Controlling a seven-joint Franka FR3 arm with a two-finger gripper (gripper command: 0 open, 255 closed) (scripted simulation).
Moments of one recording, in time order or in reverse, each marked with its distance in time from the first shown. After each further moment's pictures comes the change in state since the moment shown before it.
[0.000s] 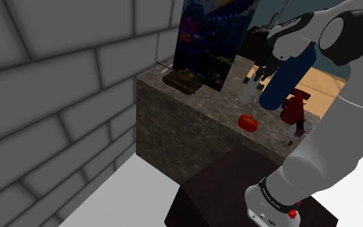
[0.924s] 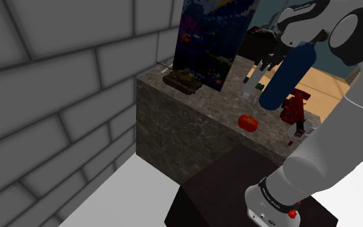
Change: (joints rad) arm 0.011 -0.062 -0.018 0.116 -0.069 -0.157 0.060
